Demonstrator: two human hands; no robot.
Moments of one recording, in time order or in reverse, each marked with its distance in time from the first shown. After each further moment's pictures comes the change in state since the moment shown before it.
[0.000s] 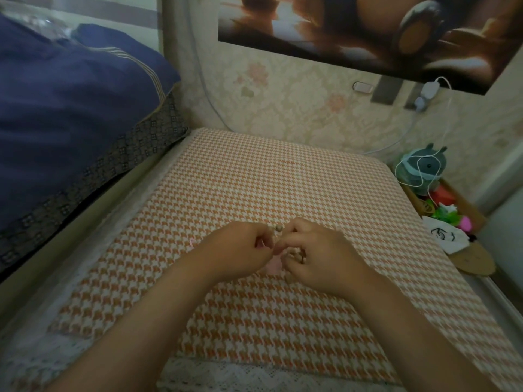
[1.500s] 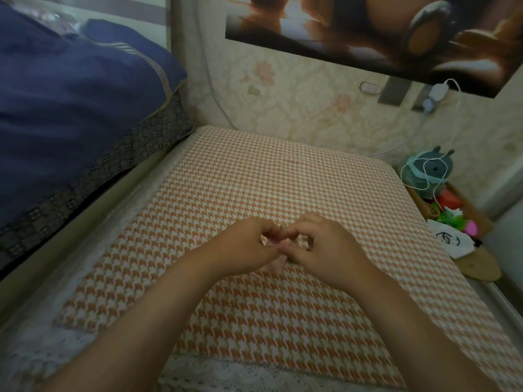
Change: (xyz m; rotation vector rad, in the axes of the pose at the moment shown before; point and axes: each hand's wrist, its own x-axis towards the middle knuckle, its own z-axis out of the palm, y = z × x) left_hand 0.010 -0.008 0.008 -0.265 -0.015 0.066; right_hand 0.009 0.005 0.002 0.151 0.080 0.076
